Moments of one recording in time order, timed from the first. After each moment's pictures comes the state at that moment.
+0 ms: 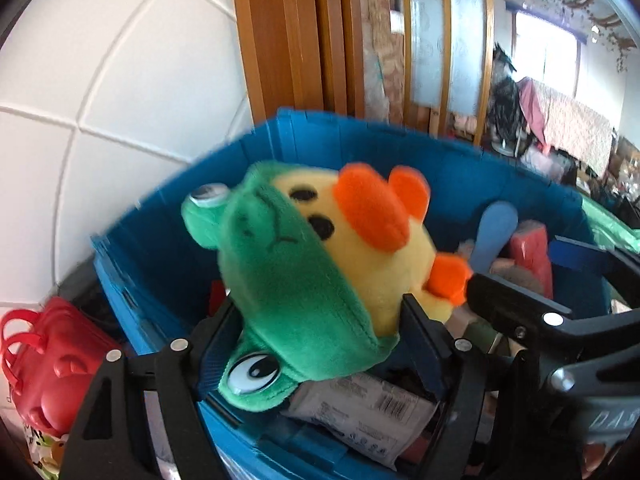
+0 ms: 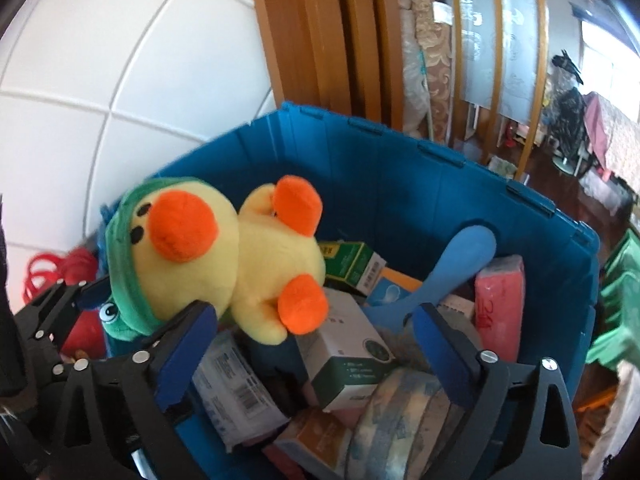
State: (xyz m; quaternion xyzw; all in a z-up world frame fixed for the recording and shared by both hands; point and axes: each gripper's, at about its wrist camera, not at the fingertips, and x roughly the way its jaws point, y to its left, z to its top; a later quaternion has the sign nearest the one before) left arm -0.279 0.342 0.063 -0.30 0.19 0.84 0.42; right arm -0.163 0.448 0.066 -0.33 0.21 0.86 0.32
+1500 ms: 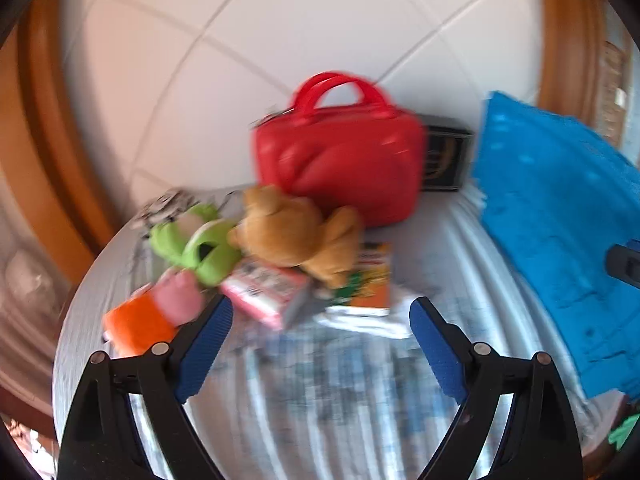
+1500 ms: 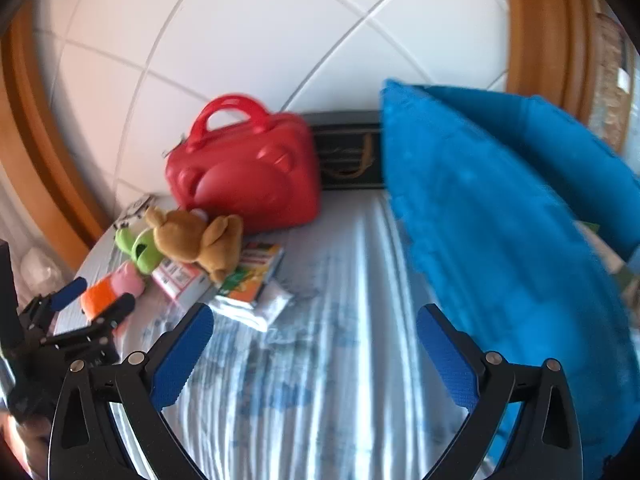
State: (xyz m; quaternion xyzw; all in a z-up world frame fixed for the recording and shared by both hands) left arm -0.274 -0.080 -0.035 -0.37 0.04 0.93 0.05; right arm -0.243 0.173 -0.001 -0.39 0.09 0.92 0.05
